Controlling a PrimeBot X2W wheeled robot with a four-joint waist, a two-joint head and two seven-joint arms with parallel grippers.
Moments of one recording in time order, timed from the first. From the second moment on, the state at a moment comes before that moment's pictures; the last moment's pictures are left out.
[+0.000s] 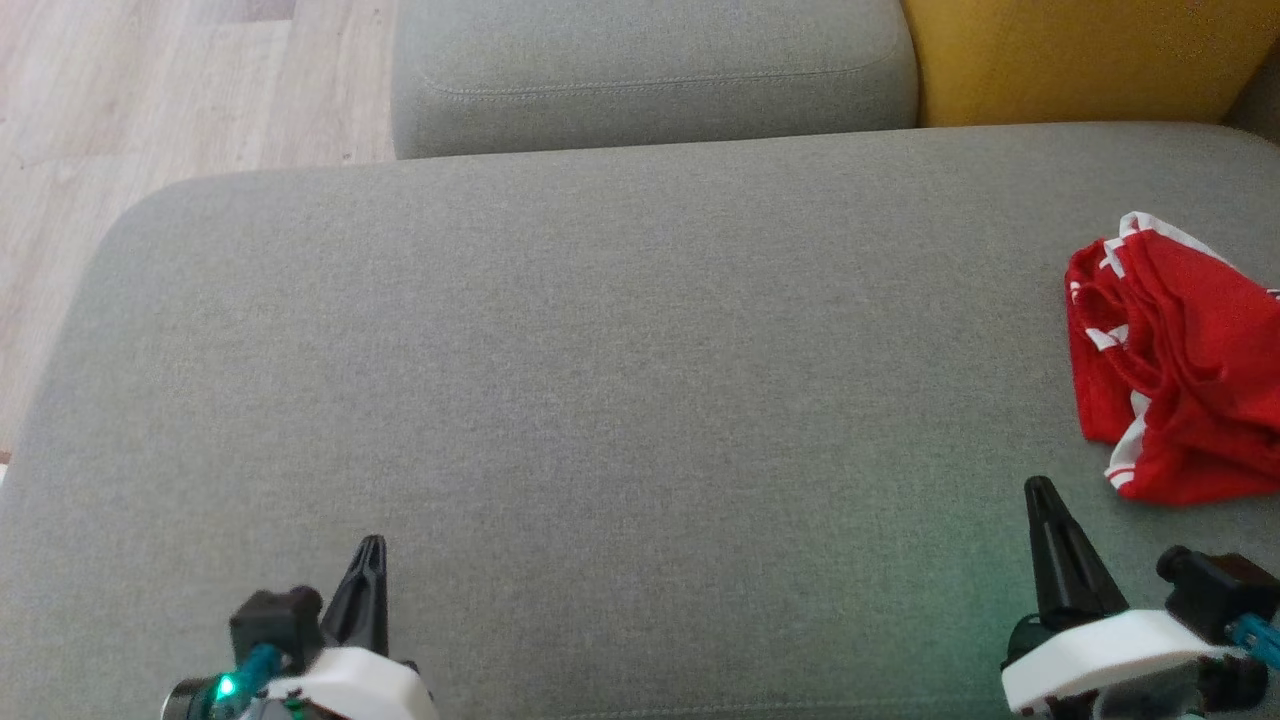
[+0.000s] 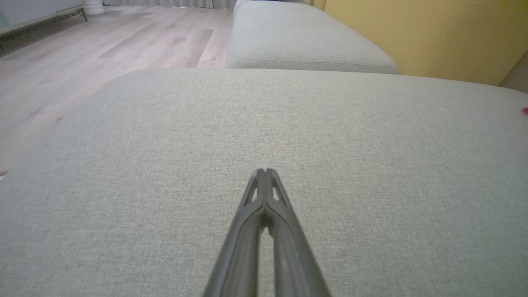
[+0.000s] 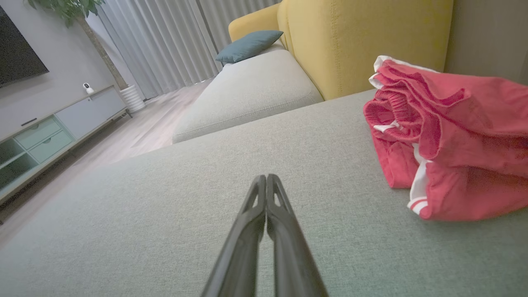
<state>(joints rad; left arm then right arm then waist) 0.09 0.24 -0.40 0.16 -0.36 0.25 -0.18 0.15 -0.04 0.00 0.05 0.31 0.13 -0.01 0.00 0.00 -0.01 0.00</state>
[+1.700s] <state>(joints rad) 0.03 0.18 -0.21 0.22 -0.94 0.09 -0.07 0.07 -0.05 -0.03 0.15 0.91 0.13 0.02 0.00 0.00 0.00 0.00</state>
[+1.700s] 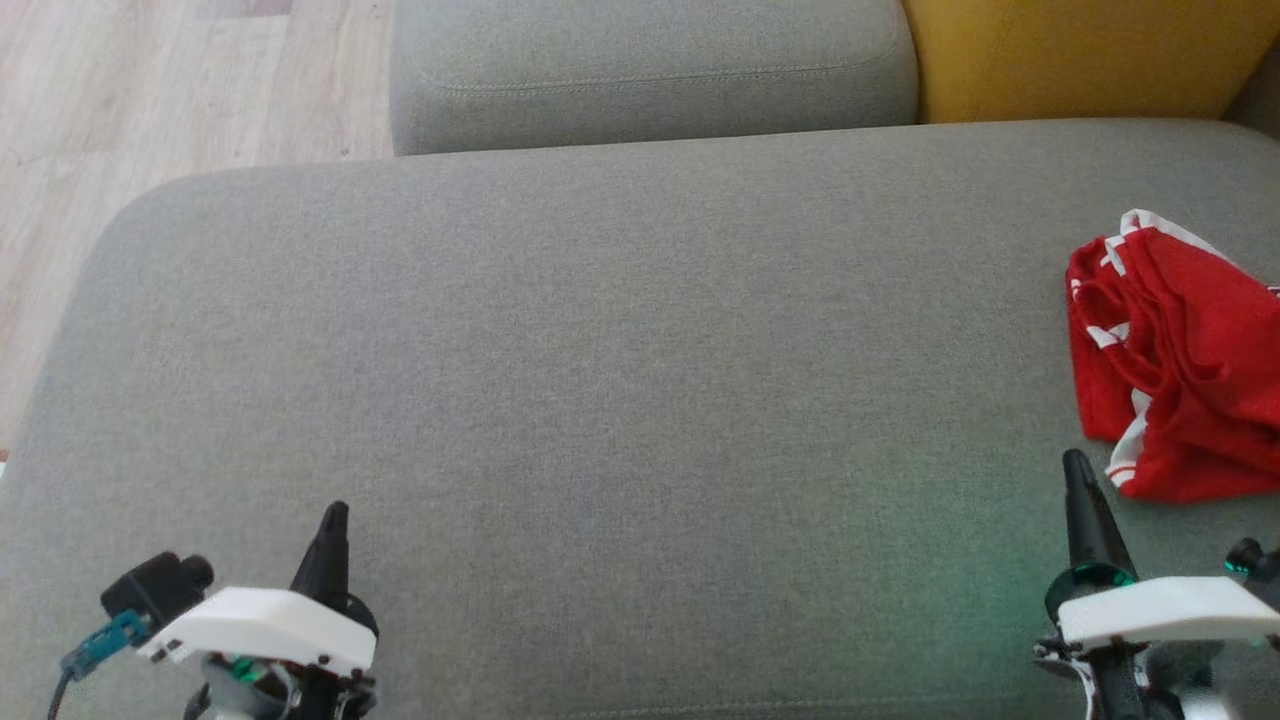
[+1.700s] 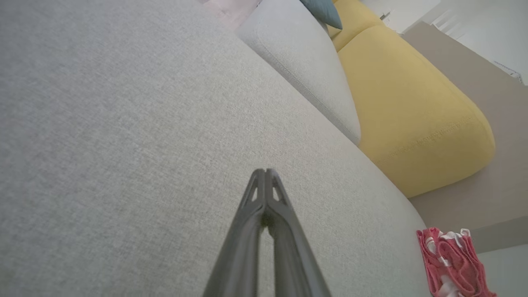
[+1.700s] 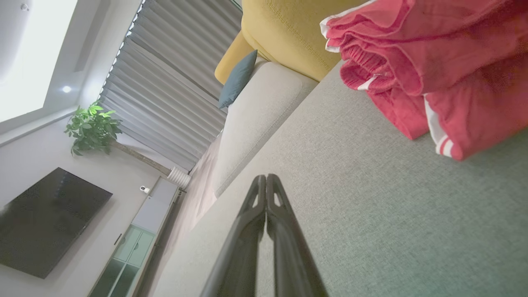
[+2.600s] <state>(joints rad) 0.01 0.13 -0.11 0.24 -1.24 0.00 0.00 0.02 -0.05 -0.05 0.20 1.22 0.13 0.05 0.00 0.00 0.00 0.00</state>
